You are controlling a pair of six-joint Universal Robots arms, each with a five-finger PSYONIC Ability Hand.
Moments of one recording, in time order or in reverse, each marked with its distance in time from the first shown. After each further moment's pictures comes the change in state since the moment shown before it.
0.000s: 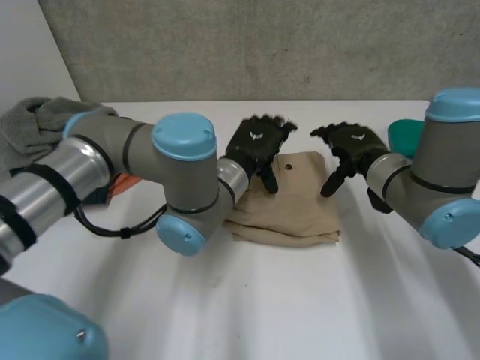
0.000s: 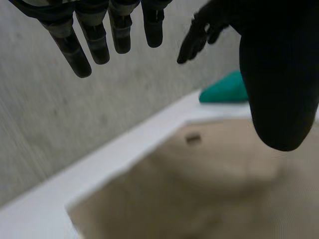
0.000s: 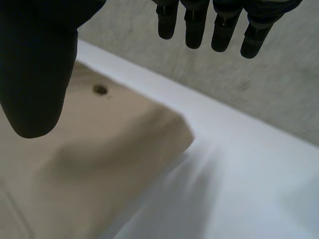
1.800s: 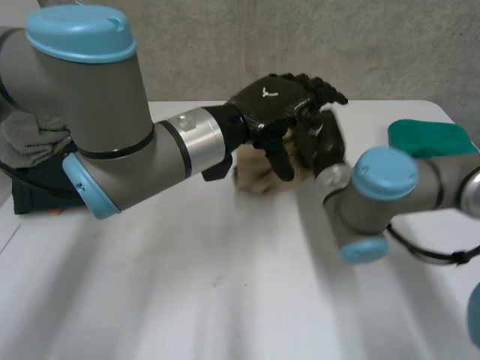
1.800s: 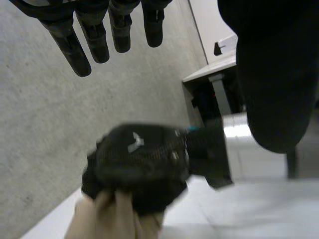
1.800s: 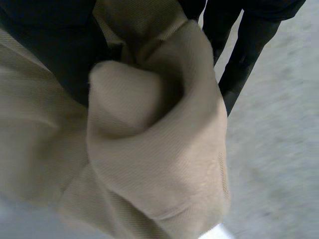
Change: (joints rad) left arm 0.083 0.364 -0.120 -0.199 0.486 -0.002; right arm 0.179 0.145 0.042 -0.617 0.216 -0.298; left_hand -0.003 -0.009 -0.010 -0.009 0.000; right_hand 0.836 0.953 0.945 0.981 0.858
